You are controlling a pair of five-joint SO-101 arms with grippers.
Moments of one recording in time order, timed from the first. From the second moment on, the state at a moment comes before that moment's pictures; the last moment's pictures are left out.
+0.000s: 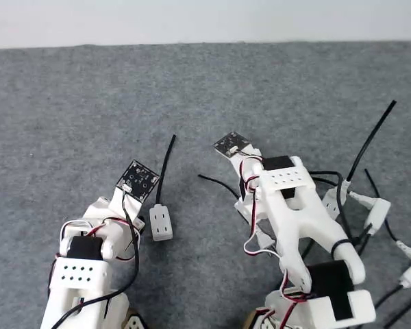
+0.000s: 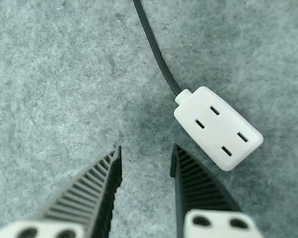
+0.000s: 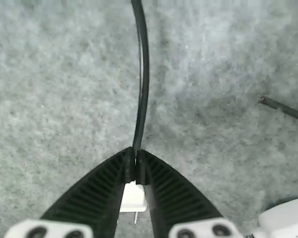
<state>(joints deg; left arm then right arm) -0.1 -58.0 78.5 53.0 -25.5 -13.1 -5.8 36.9 65.1 26.8</state>
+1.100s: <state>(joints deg) -0.1 -58.0 78.5 53.0 -26.1 -14.9 -7.4 45.2 63.7 28.6</state>
